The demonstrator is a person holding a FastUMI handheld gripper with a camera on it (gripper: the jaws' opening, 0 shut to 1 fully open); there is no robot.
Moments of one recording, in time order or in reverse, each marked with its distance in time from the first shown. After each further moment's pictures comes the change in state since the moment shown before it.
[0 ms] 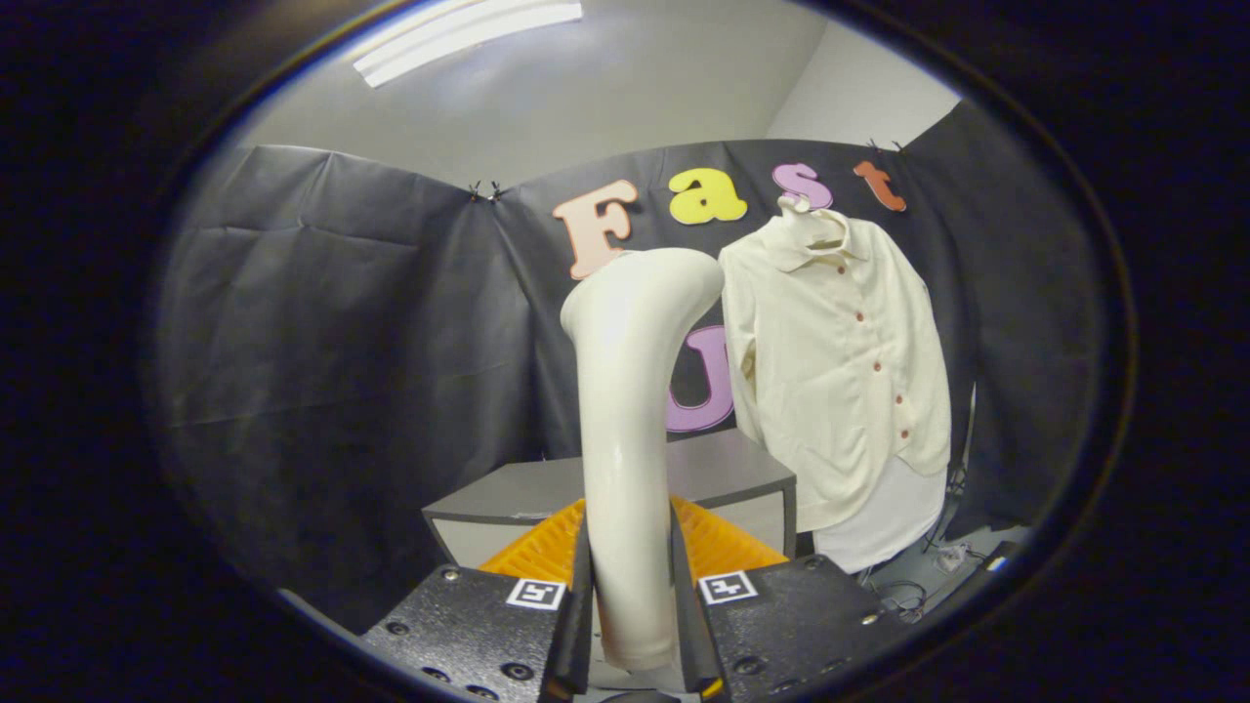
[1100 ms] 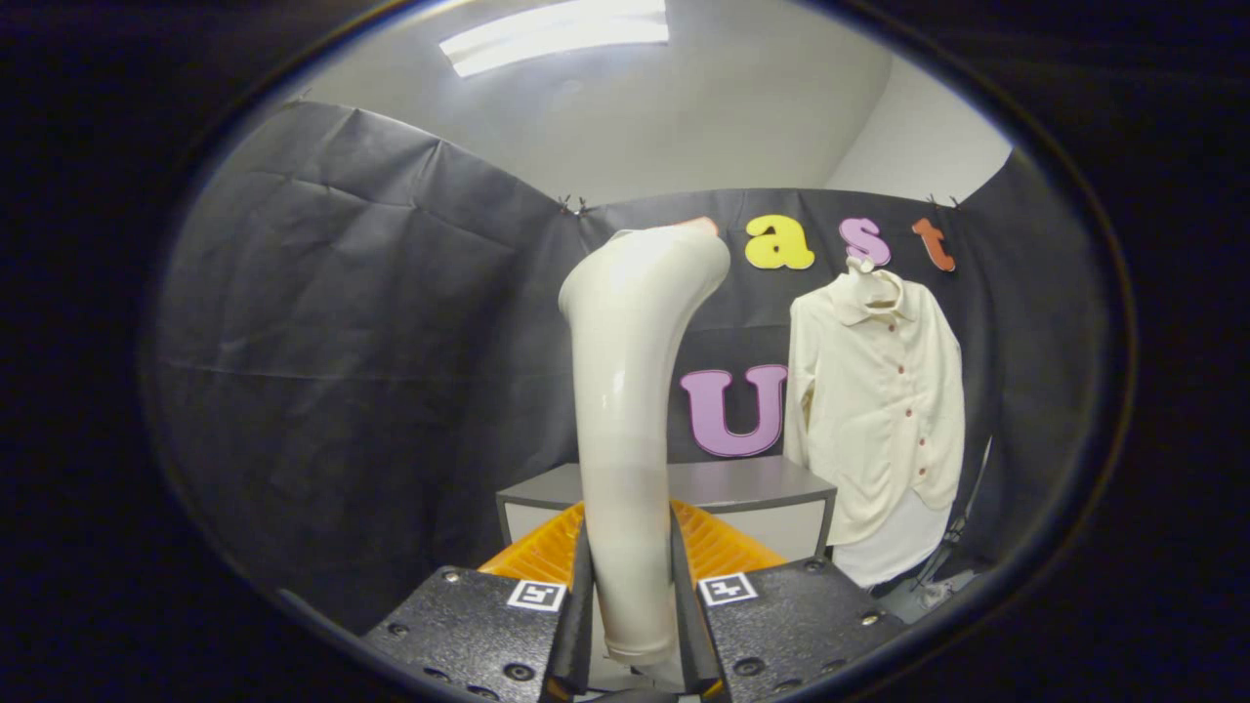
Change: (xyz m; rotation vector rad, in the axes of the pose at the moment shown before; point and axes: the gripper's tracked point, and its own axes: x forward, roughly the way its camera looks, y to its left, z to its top) arm -0.077 0.076 -0.012 -0.167 -0.086 0.088
